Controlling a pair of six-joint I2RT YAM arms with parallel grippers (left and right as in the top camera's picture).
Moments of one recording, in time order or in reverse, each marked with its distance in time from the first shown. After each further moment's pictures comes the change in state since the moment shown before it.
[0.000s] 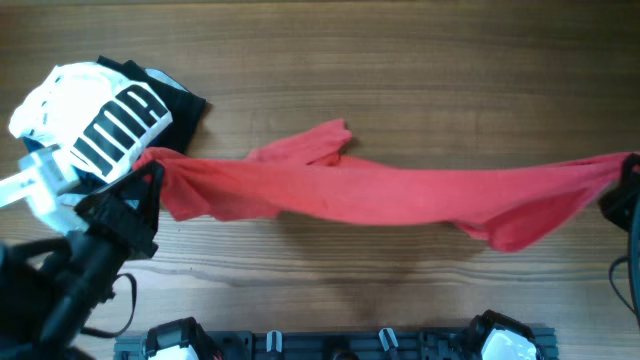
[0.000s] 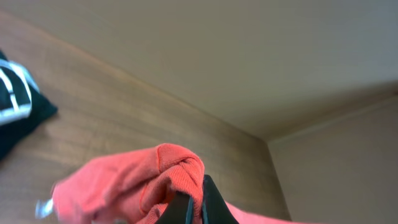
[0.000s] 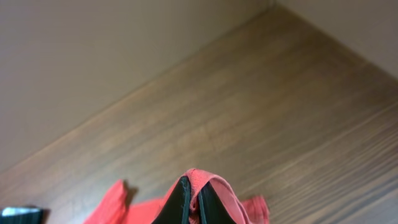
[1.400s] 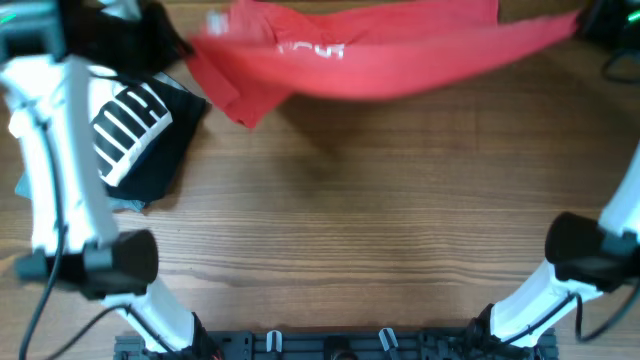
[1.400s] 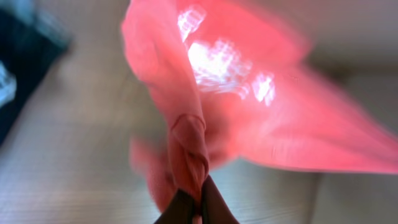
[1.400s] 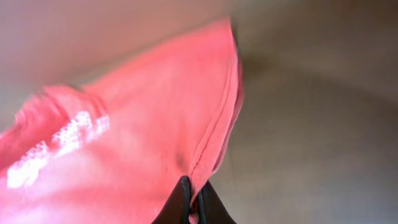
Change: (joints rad) left arm -0.186 1.165 0.875 -0.525 -0.099 0.180; right arm 0.125 0.926 0.540 -0.024 -0.122 -0.192
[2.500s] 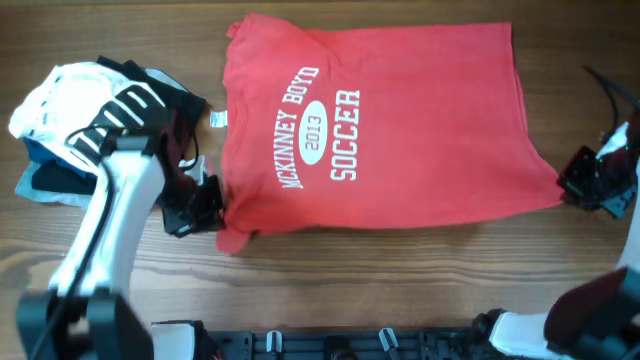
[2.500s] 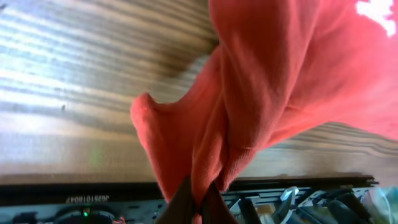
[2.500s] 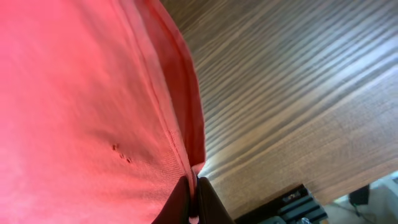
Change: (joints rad) left arm -0.075 -0.430 -1.231 0.227 -0.180 0.056; right arm -0.249 -0.401 -1.052 0.102 0.230 0.107
